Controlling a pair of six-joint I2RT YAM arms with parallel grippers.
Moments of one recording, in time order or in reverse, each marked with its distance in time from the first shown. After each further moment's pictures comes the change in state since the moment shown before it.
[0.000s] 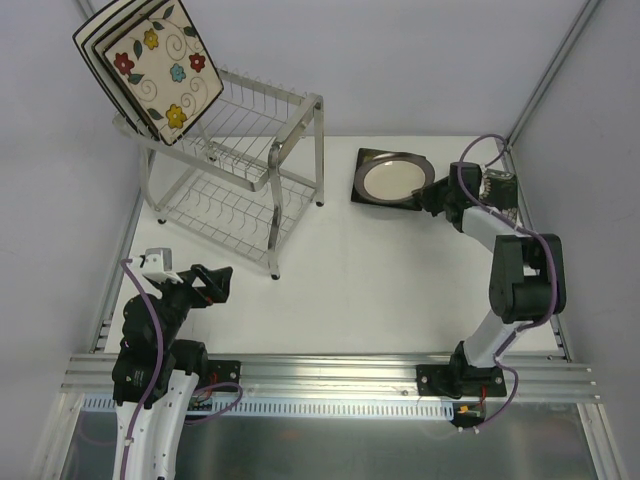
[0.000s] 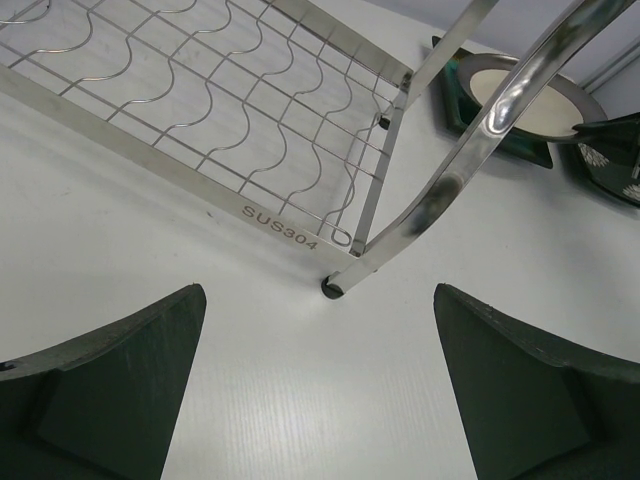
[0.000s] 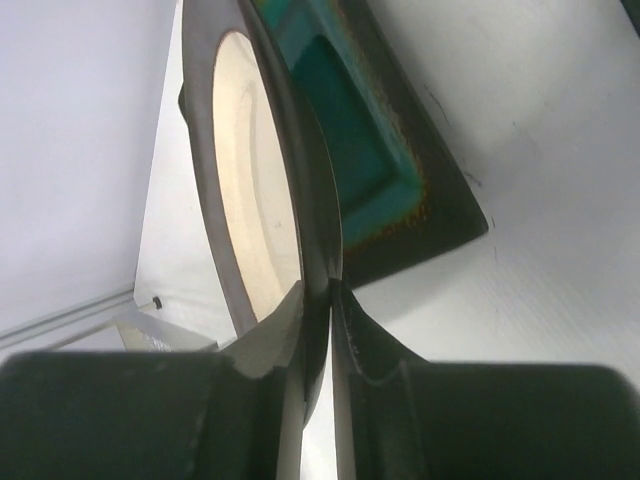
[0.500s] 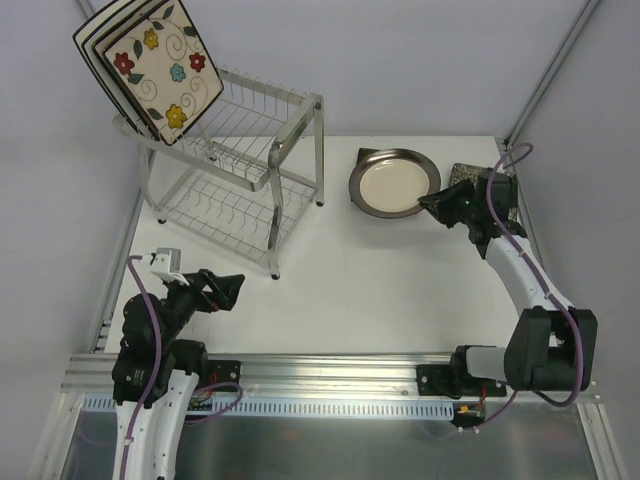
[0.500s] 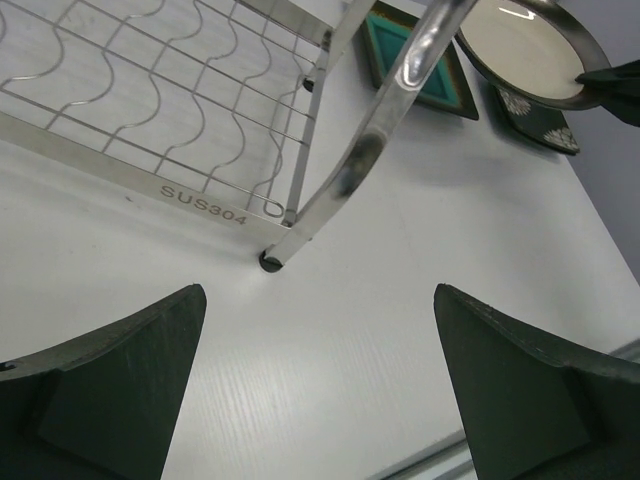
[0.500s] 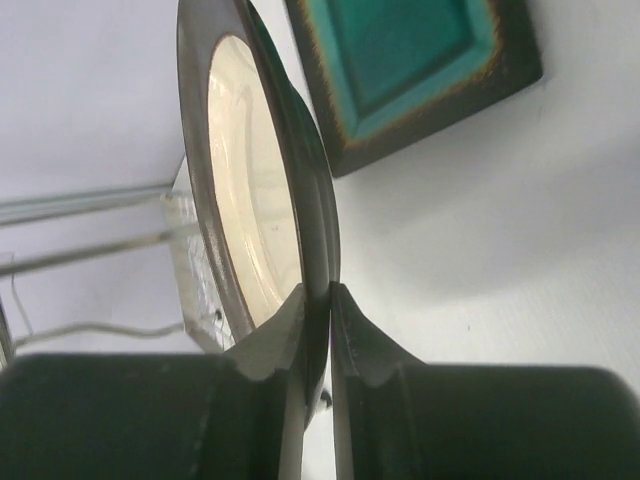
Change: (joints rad) left arm 0.000 0.002 0.000 0.003 0.161 -0.023; right arm -0.047 -0.415 -0.143 -0.183 -0.187 -0.116
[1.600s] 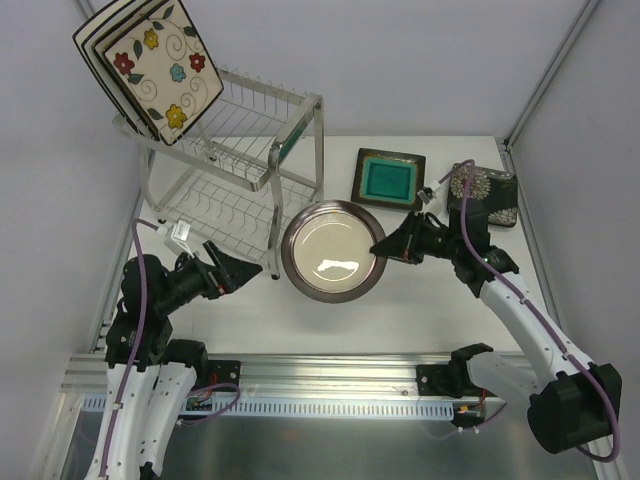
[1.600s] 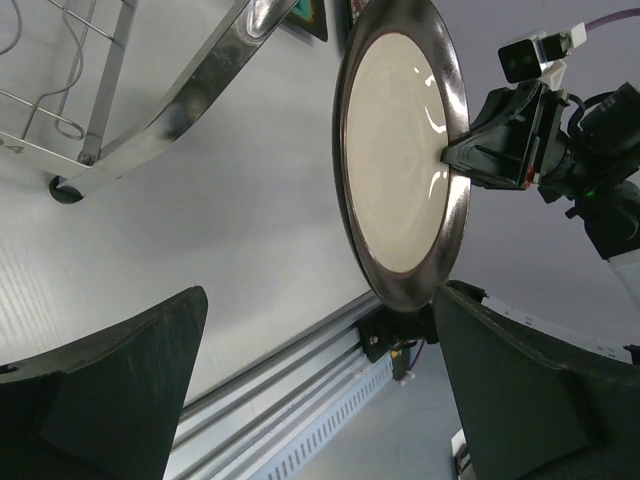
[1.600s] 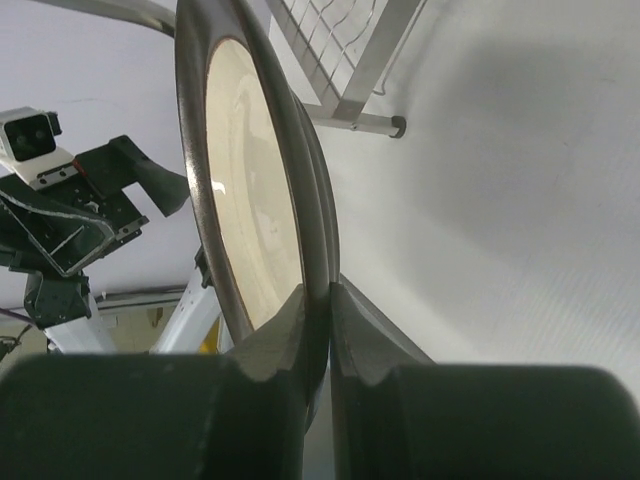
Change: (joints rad) left arm -0.002 0.352 0.171 0.040 0.343 -0.332; right arm 0.274 -0.336 -0.149 -0.143 -0.464 -0.232
